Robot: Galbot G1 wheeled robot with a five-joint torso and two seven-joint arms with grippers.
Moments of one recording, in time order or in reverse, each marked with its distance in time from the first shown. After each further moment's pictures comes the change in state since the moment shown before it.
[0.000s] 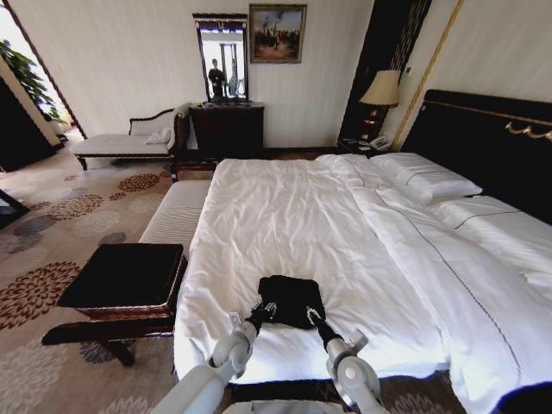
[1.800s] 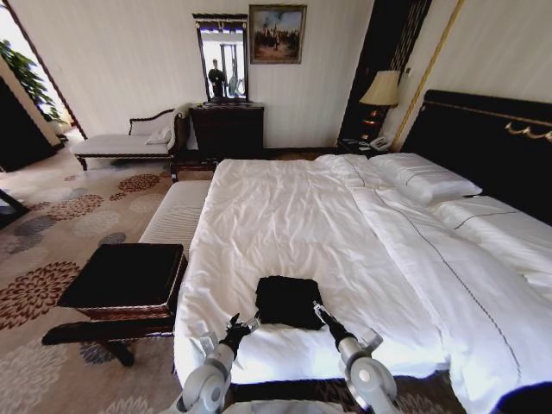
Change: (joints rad) left arm 0.292 0.060 -0.161 -0.253 0.035 0.004 -0.093; right arm -0.041 -0.048 0.041 0.065 -0.017 0.011 -0.004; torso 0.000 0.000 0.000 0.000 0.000
